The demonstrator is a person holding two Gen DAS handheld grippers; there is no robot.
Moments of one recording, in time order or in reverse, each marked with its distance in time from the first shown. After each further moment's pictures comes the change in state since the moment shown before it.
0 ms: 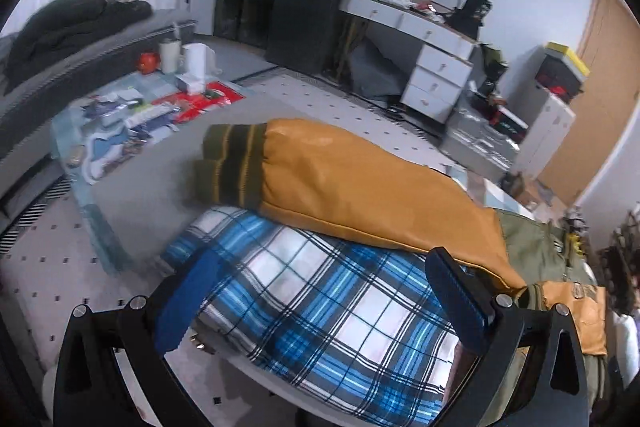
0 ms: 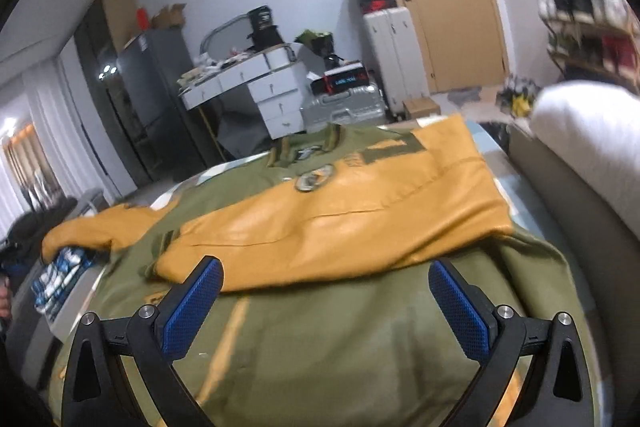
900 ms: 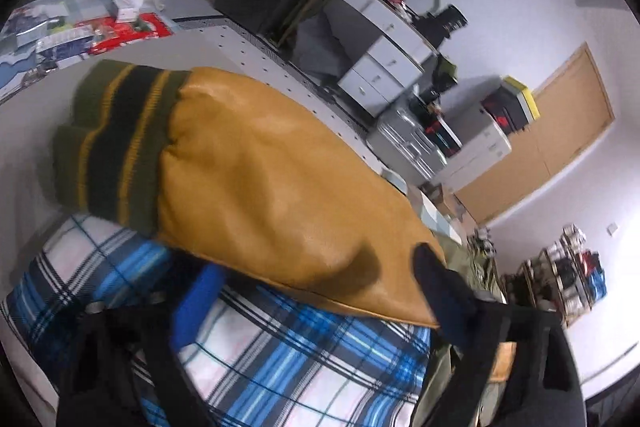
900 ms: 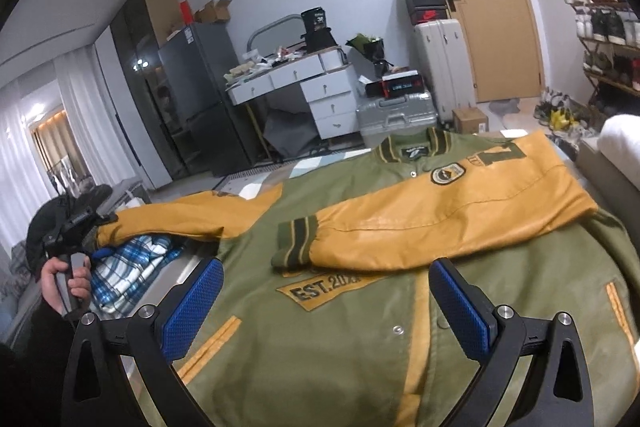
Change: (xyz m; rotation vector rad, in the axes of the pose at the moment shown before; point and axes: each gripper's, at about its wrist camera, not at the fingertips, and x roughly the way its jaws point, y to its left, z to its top) left arm 0.028 0.055 0.024 -0.229 0.113 -0.351; right arm -0.033 0.146 -0.019 -0.030 -0.008 0.101
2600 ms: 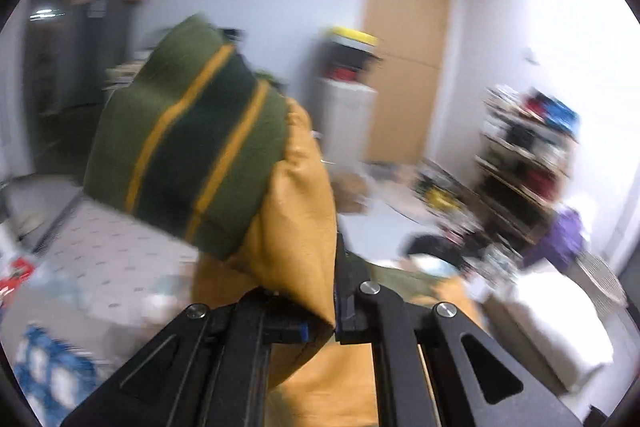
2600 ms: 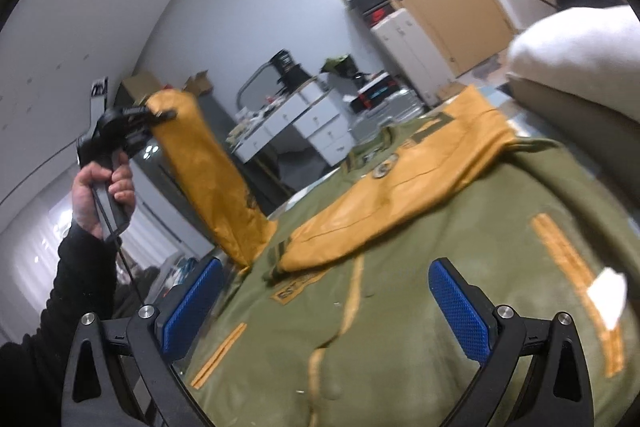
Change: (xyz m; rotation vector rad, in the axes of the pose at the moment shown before) left arm -0.011 -0.386 -0.110 0.785 -0.067 -0.182; right arm -0.080 -0.139 -0.035 0.340 -0.112 0.129
